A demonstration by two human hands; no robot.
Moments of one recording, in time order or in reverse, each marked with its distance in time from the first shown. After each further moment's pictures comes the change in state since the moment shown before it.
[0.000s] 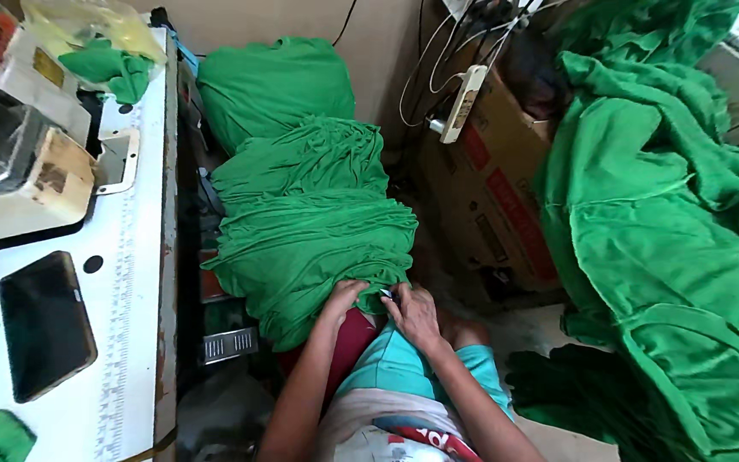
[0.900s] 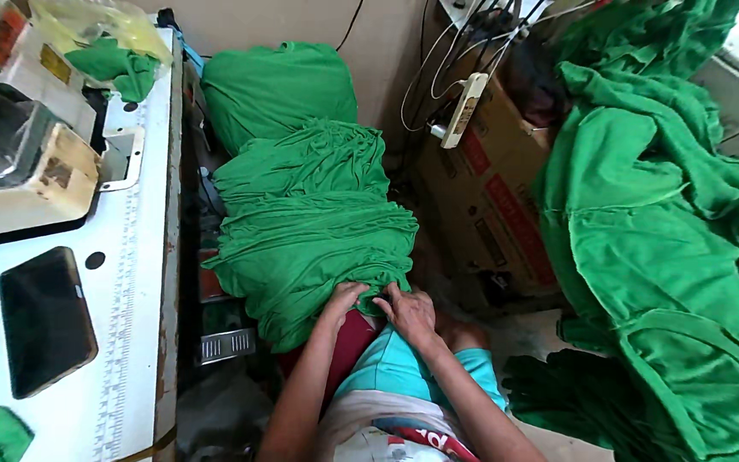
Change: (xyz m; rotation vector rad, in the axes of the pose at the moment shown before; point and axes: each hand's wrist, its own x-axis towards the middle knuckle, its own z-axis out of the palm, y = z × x) left_hand 0.000 -0.003 0.001 -0.020 -0.001 -0.003; right_hand 0.011 -0.014 -0.005 -0.176 -0.137 0.007
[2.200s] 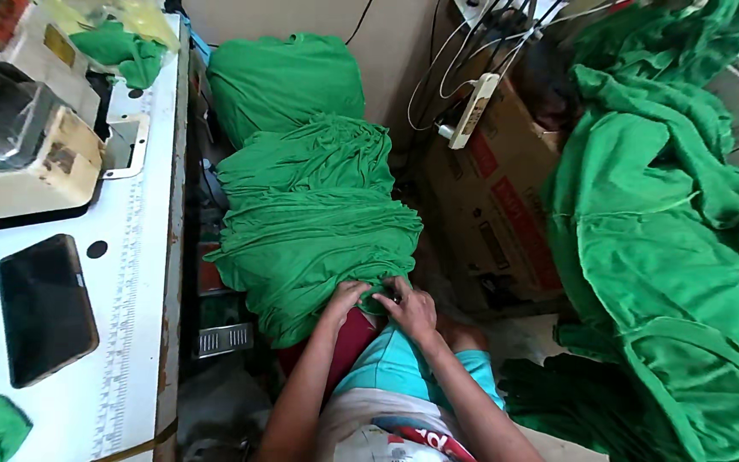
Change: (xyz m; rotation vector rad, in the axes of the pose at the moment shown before) left_hand 0.000 -0.005 -0.002 0.007 -0.018 0.044; right_hand 0.007 0.000 -0.004 0.195 -0.027 0.108
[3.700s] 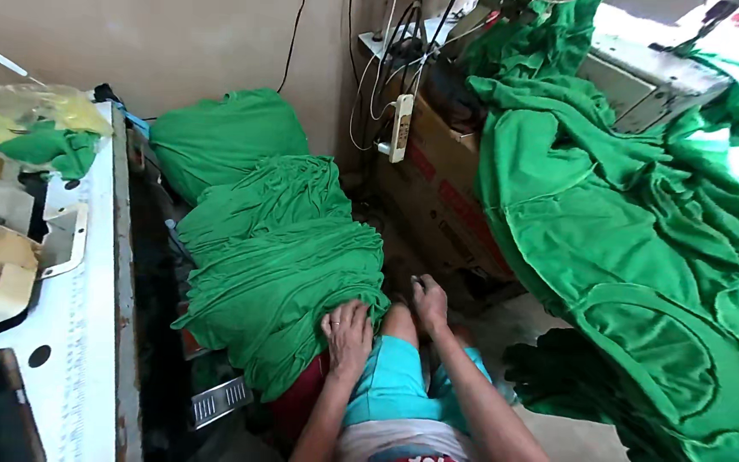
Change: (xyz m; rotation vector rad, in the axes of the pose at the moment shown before) left_hand -0.030 -0.008 0.052 1.002 0.432 0.830; right_hand 0.028 0.076 -0.029 0.272 0.254 0.571
